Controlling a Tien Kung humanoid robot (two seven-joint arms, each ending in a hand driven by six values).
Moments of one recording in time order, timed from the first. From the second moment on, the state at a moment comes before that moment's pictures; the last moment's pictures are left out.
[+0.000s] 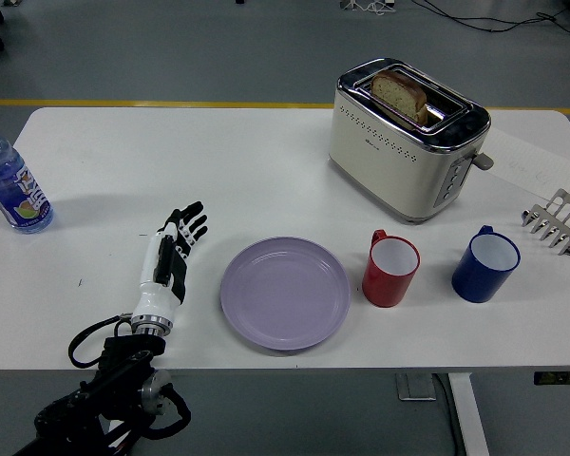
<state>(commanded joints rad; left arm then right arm) -0.32 0.03 -0.90 -0.96 0.57 0.32 -0.65 0.12 -0.06 1.44 0.18 -1.18 -0.18 -0.37</state>
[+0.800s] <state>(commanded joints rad) -0.10 0.05 -1.67 -1.18 0.50 -0.17 -0.02 0.13 -0.06 1.46 0.18 -1.19 -0.18 -0.37</state>
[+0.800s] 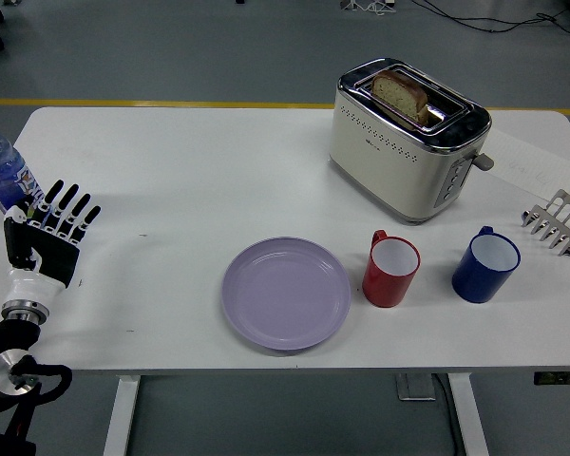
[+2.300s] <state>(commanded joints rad) -0.09 0.06 -1.70 -1.14 0.46 -0.12 -0.03 0.13 -0.05 1.45 0.18 -1.19 -0.18 -0.38</state>
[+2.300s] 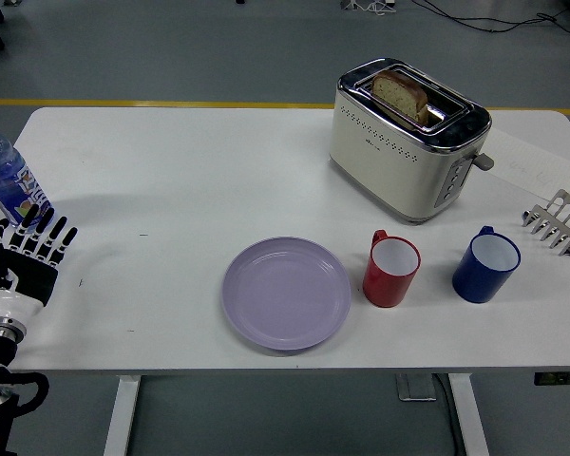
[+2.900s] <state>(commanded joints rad) -0.09 0.06 -1.70 -1.13 0.46 -0.11 -0.03 0.13 -0.05 1.44 0.18 -1.18 -0.18 -0.38</state>
